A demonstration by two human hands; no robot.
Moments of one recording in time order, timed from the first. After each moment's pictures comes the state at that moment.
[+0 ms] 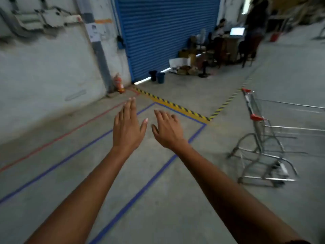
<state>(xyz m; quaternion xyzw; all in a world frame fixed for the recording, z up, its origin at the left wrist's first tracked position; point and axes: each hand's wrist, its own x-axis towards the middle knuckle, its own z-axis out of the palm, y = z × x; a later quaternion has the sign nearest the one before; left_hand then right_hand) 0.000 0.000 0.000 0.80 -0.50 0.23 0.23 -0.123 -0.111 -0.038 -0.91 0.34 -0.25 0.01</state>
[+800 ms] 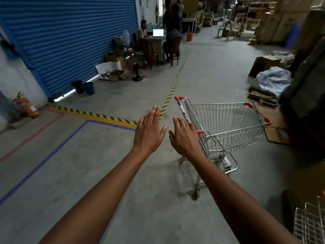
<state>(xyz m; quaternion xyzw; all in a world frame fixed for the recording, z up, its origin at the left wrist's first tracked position) -0.173 -0.446 -0.053 0.64 -0.73 0.10 0.21 -0.338 -0.467 -0.083 -0.78 0.59 -0.19 -0.06</state>
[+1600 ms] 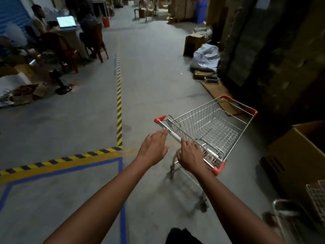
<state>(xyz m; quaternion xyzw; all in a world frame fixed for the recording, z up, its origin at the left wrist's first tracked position) -0.128 -0.902 -0.140 0.36 -0.93 0.00 0.06 -0.288 -0.810 -0.189 -0.55 0.83 -0.06 0.03</state>
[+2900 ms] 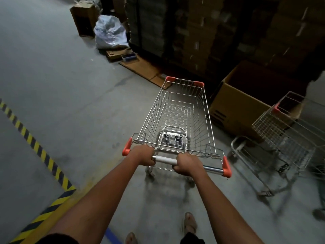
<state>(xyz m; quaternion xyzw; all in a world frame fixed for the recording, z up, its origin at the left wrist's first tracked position) -0.276 -1.131 -0.231 0.00 -0.97 -0.03 -0.26 -0.334 -0.915 -0.250 -0.30 0.93 0.02 0.22</state>
